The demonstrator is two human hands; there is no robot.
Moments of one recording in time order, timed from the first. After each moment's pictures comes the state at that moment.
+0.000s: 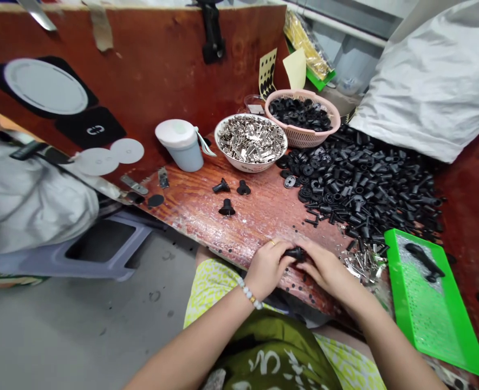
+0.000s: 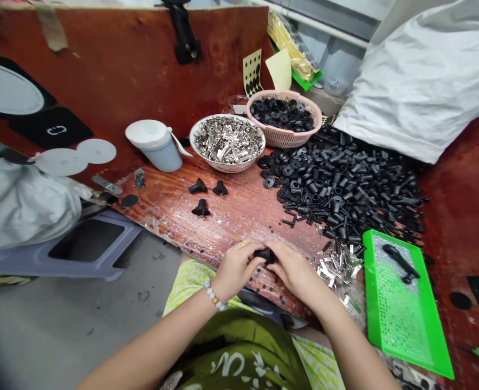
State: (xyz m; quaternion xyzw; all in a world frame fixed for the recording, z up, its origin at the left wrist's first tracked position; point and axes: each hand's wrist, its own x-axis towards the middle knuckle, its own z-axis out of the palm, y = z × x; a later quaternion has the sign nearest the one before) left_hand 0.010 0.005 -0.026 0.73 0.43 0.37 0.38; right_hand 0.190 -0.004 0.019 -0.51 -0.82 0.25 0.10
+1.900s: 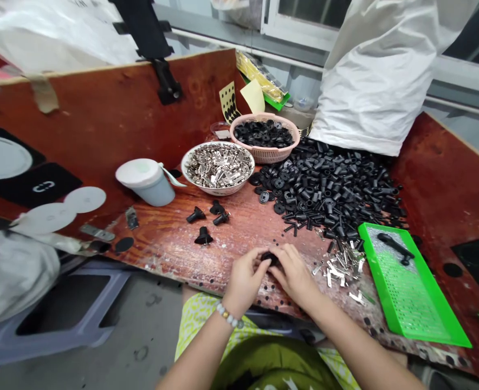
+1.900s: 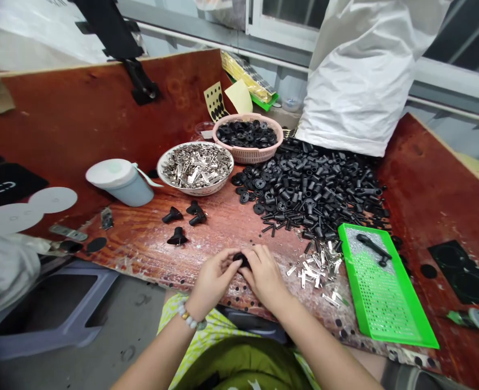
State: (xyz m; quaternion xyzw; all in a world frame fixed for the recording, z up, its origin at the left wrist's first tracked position) left_hand 0.001 0.025 -0.023 0.66 0.43 0.37 0.49; right_hand 0.151 -0.005 0.000 -0.56 -0.78 0.15 0.24
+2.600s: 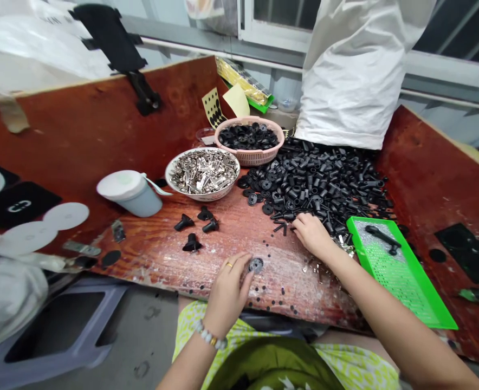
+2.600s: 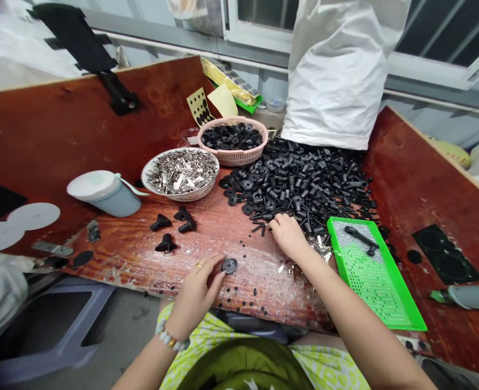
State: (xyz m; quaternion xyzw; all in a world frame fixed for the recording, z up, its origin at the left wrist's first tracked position) left_hand -0.020 0.014 -0.021 0.80 0.45 0.29 0.27; right_hand 0.248 0.052 0.009 -0.62 -0.78 -0.01 0.09
